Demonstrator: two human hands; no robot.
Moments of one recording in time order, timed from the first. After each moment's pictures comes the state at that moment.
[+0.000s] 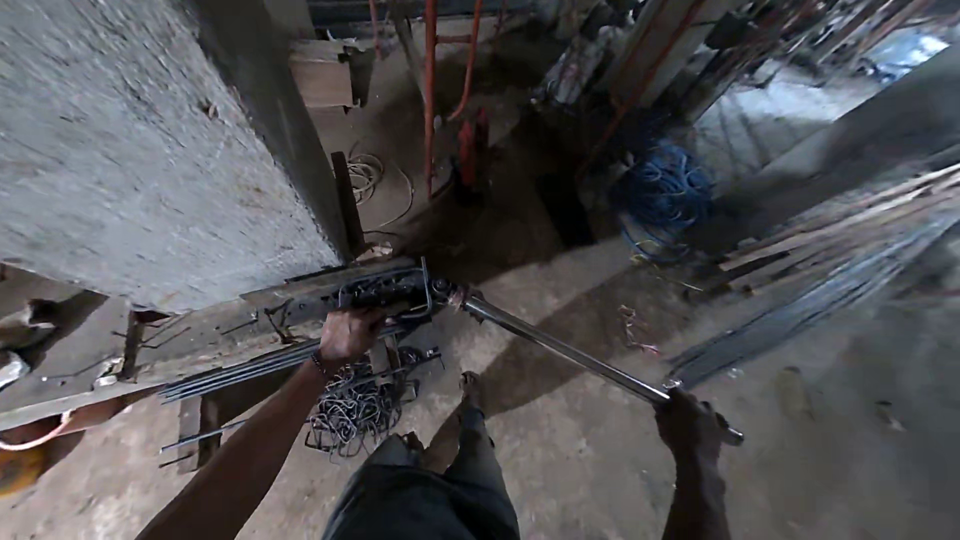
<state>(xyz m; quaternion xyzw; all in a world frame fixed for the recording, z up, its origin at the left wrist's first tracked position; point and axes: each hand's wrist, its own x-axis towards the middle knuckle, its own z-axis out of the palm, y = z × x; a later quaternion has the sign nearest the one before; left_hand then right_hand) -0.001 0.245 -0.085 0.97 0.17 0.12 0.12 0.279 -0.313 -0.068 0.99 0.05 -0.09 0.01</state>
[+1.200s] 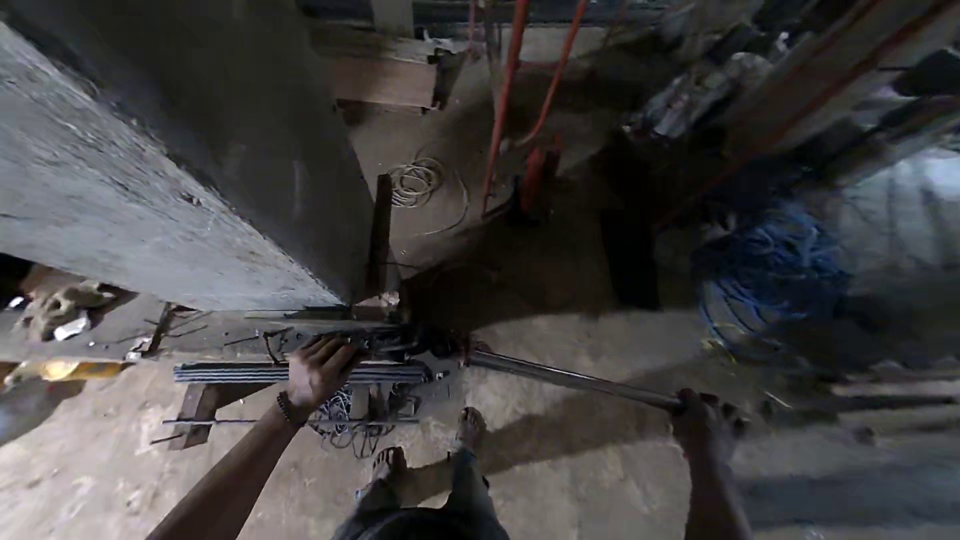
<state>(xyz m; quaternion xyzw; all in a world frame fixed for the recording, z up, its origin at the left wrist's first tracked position) 0.013 0.239 -0.037 0.91 0.22 0.34 -0.03 0.544 -0.181 -0.079 0.97 0.21 -0.08 -0.01</state>
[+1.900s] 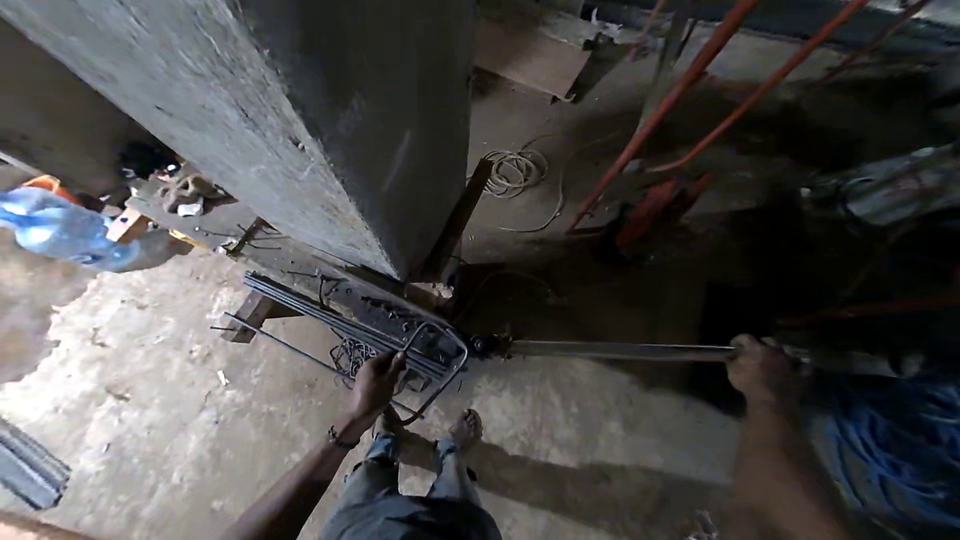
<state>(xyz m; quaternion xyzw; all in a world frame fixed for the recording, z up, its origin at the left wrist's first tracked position) 0.062 0.136 -0.058 0.53 0.64 0.24 0.51 0.707 0.095 -0.053 0.91 0.42 -0.07 0.03</state>
